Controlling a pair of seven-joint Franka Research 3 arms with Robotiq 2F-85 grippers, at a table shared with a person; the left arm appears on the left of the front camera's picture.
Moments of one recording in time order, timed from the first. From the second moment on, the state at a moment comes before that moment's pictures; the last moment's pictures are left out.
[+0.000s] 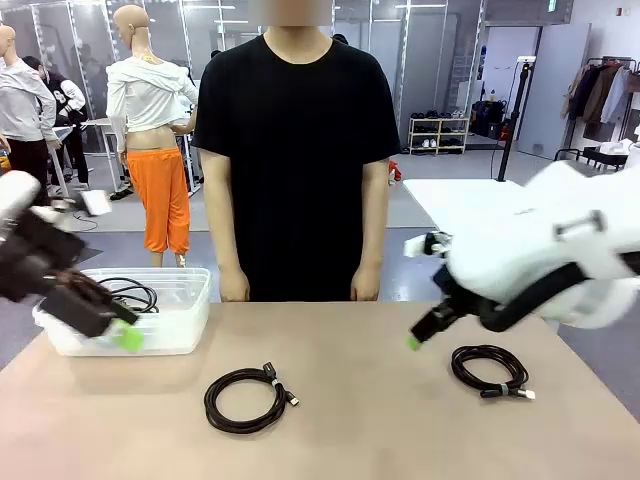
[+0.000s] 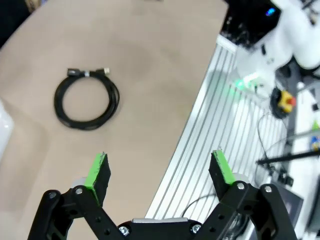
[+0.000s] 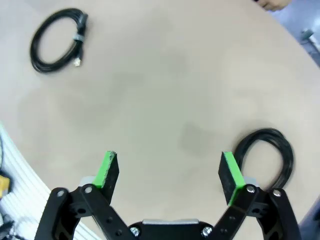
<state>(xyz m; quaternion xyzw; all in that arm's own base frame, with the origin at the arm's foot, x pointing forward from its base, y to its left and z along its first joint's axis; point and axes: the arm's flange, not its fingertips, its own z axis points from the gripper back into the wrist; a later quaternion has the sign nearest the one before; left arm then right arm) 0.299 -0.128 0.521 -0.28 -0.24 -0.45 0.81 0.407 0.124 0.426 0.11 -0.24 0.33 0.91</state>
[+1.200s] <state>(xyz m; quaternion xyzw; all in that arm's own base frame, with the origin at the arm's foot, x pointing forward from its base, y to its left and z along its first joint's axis) 0.312 -0.206 0.480 -0.27 -0.21 -0.43 0.84 0.399 0.050 0.461 0.13 -0.29 0.35 0.88</state>
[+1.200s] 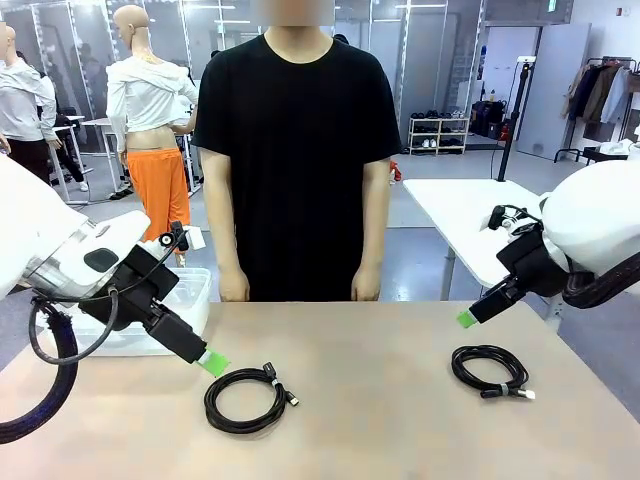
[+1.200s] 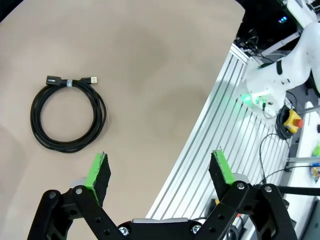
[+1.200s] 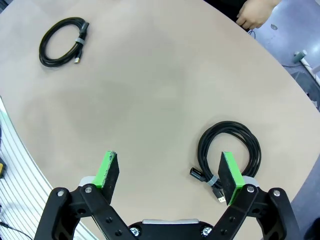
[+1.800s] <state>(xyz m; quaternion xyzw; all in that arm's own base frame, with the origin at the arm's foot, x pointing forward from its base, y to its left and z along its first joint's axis) 0.333 -0.279 0.512 -0.24 -0.17 -0.29 0.91 0.385 -0.039 0.451 0.20 -0.30 0.36 0.86</state>
